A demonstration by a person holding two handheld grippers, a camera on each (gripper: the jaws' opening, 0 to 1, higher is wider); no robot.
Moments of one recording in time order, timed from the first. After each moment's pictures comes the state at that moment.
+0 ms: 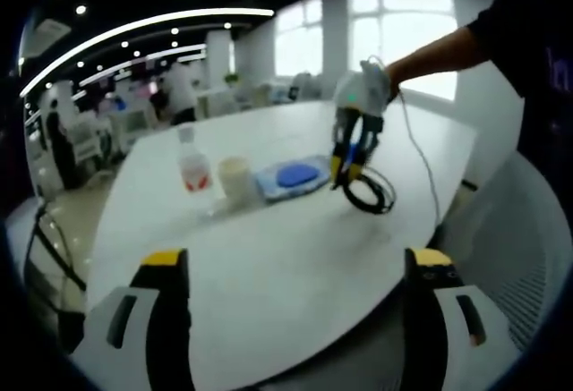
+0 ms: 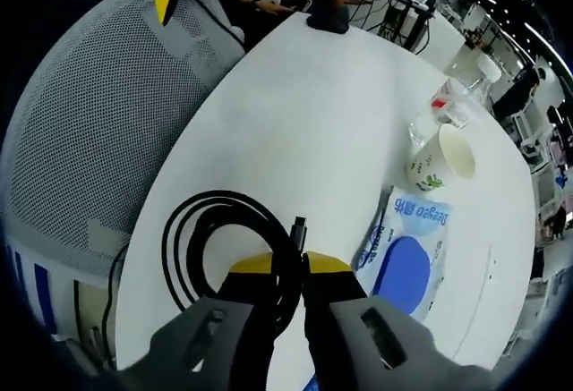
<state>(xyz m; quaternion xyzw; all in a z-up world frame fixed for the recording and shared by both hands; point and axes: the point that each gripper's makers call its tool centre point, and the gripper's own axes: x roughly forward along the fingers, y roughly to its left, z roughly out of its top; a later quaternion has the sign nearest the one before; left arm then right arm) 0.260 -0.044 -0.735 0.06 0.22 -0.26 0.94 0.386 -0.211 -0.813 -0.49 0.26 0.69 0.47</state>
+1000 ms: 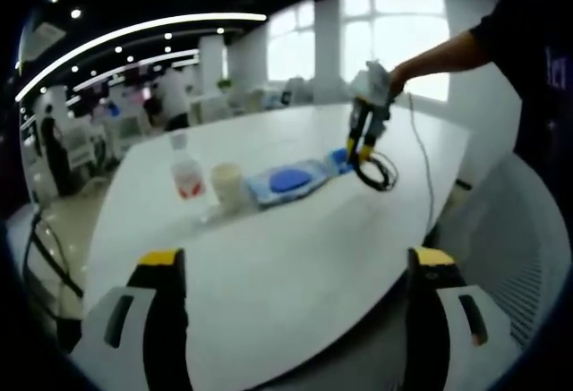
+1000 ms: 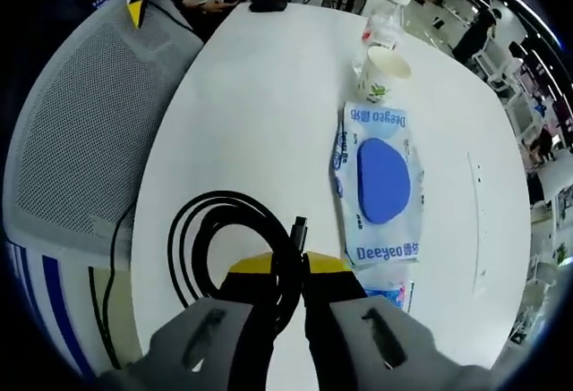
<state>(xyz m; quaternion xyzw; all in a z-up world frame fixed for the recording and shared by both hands) 0.260 -0.047 -0.732 0.06 0.21 -0.27 0.94 0.418 -0.301 -0.805 -0.46 0.34 0.61 0.55</state>
